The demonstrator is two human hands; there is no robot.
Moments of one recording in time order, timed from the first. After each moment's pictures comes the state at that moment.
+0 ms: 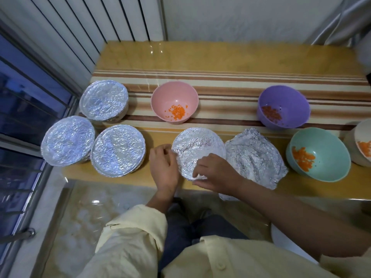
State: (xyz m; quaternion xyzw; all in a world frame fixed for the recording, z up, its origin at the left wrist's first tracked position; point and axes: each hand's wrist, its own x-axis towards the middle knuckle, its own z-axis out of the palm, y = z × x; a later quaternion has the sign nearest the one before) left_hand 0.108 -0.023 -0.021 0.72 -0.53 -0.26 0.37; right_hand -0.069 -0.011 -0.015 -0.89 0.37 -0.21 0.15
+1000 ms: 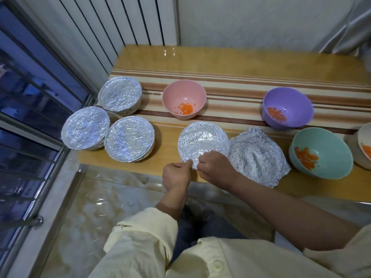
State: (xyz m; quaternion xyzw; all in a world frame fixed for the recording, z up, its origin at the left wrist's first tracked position) left_hand 0.086 0.026 -0.005 0.81 -0.22 -0.45 0.30; right_hand -0.049 0.005 -0.008 -0.91 0.39 -0.13 0.04
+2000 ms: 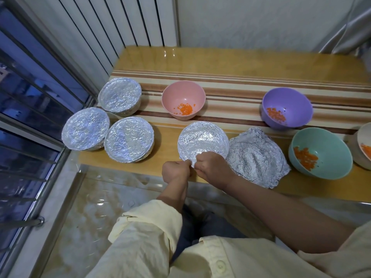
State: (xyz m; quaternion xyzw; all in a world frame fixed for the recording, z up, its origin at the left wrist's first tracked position) left_hand 0.086 0.009 -0.025 0.81 -0.20 -0.46 0.29; right_hand -0.044 0.003 -0.014 -0.89 0.41 -0.18 0.11
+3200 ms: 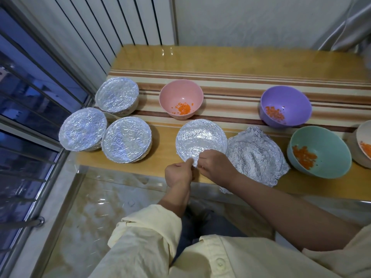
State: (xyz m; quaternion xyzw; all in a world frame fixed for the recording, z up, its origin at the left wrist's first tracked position) left_hand 0.071 0.019 -0.030 0.78 -0.17 -0.49 0.34; right_hand -0.059 0.002 -0.008 -0.88 0.41 -0.18 0.12
